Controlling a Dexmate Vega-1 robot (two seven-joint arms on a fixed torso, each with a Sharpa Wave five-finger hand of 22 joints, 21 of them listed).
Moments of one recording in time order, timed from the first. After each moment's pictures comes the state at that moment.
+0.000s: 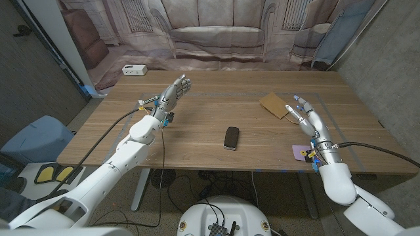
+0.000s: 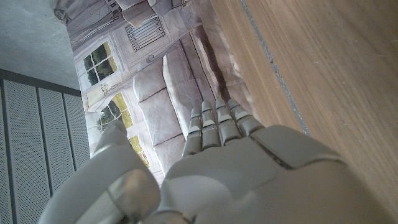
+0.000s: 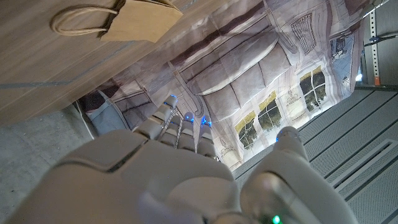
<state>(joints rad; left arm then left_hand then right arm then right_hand) 0.86 0.56 0.41 -1.42 -0.54 -0.34 -0.03 0.25 0.05 0.26 -0.09 0.18 0.30 0.10 0.19 0.18 0.32 0.07 0.21 0.20 0.27 0.07 0.18 0.18 0.17 0.07 0.20 0.17 -1.55 -0.68 -0.08 -1.98 -0.17 0.22 -0.55 0.19 0.05 0.19 -0.14 0.19 0.15 0.03 0.24 0.19 0.10 0.09 0.25 0.19 -0.01 0.02 0.24 0.20 0.22 -0.04 0.24 0.17</state>
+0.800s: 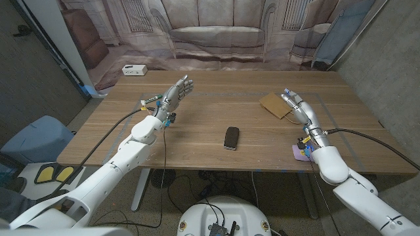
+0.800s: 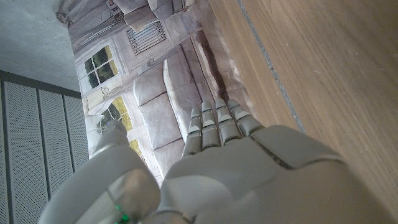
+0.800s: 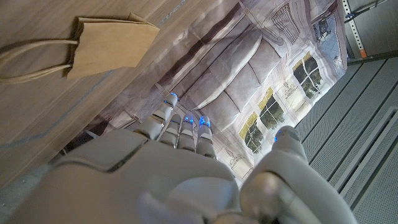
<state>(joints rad) 0.85 0.55 0.42 -1.41 -0.54 -0.33 -0.04 0.25 0.05 0.26 -0.10 0.18 0.30 0.10 0.19 0.18 0.32 0.07 0.21 0.20 0.27 0.07 0.18 0.18 0.17 0.07 0.20 0.17 -1.34 -0.67 -0.16 -1.81 0.07 0.34 -0.35 0.20 0.05 0.19 -0.14 0.19 0.15 0.06 0.22 0.19 0.09 0.10 0.23 0.19 0.01 0.03 0.23 0.20 0.24 -0.02 0.23 0.17</state>
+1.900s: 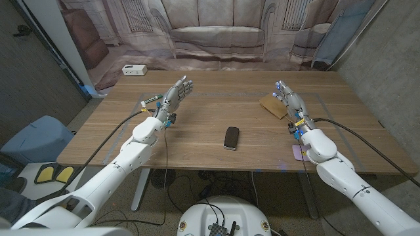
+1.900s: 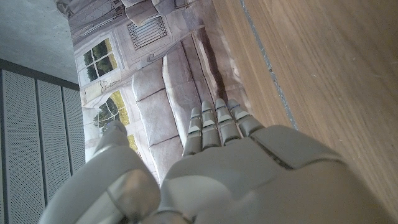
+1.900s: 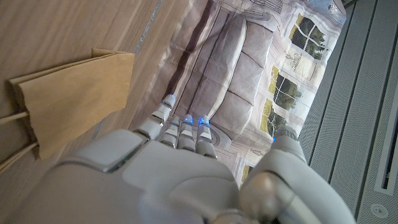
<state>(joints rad) 0.84 0.52 0.42 -1.35 -0.57 -0.36 -0.07 0.24 0.06 0.26 -0.10 0.18 0.30 0.10 0.19 0.18 0.32 0.07 0.21 0.20 0.27 0.07 0.18 0.18 0.17 0.07 0.20 0.17 -1.10 -0.60 -0.28 -1.59 0.48 0.40 -0.08 0.20 0.05 0.18 -0.13 0.19 0.20 0.10 0.22 0.19 0.09 0.11 0.22 0.19 -0.01 0.06 0.22 0.20 0.23 -0.01 0.21 0.17</state>
